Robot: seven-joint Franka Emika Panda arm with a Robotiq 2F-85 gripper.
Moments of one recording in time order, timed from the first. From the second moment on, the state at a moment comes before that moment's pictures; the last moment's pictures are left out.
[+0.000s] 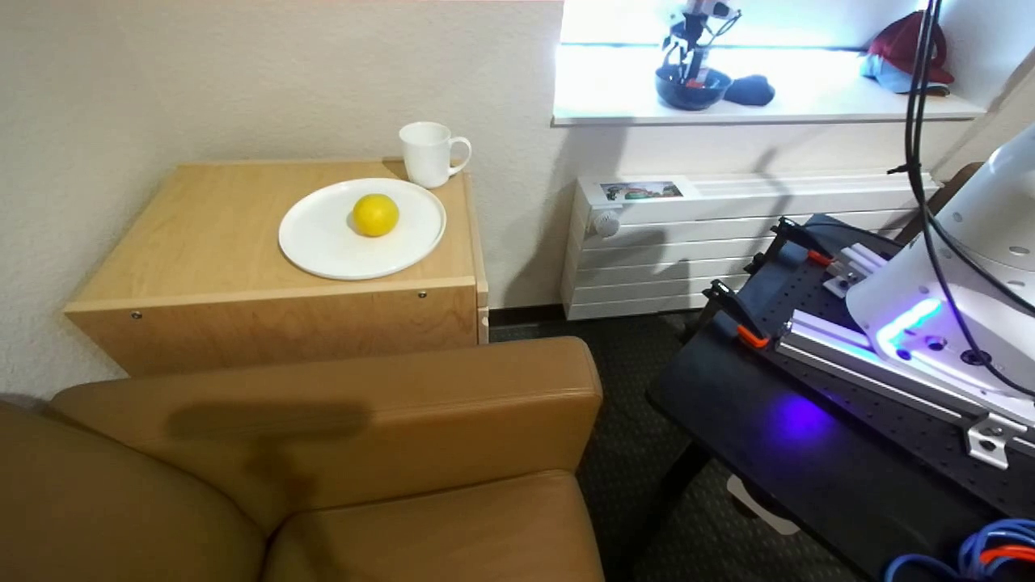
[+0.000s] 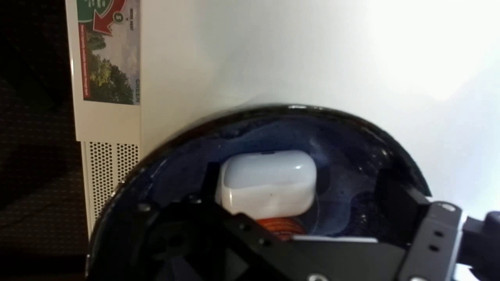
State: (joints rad) arm -0.35 0.93 -0.30 -1.37 0.28 2.39 1.34
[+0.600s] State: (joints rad) arm -0.43 0.69 -0.16 -1.39 0.50 2.39 1.13
